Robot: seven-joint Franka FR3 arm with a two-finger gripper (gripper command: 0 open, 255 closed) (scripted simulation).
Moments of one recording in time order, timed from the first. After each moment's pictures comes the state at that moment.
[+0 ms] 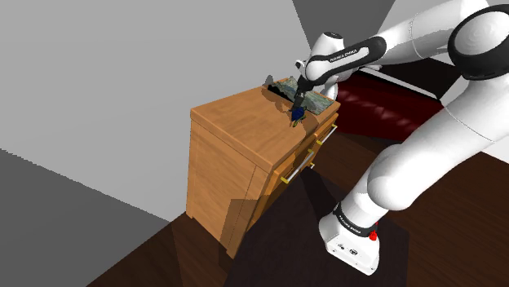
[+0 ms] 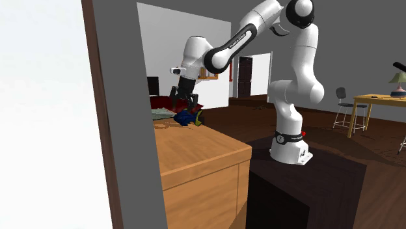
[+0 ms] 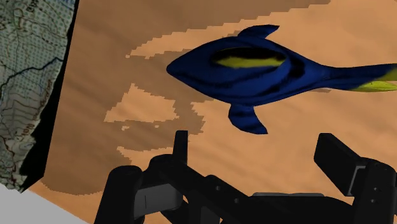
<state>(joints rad) -0.04 -0.18 -0.51 -2.42 -0.26 2.50 -0.82</state>
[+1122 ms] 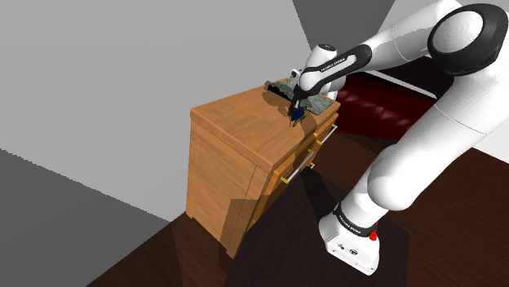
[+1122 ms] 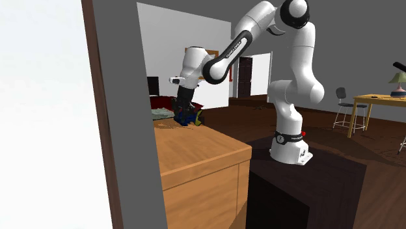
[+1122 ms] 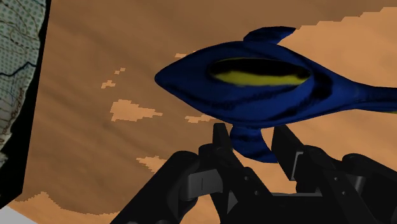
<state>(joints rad) -0.04 -0.08 -0.53 -2.44 -0.22 2.63 -0.85</state>
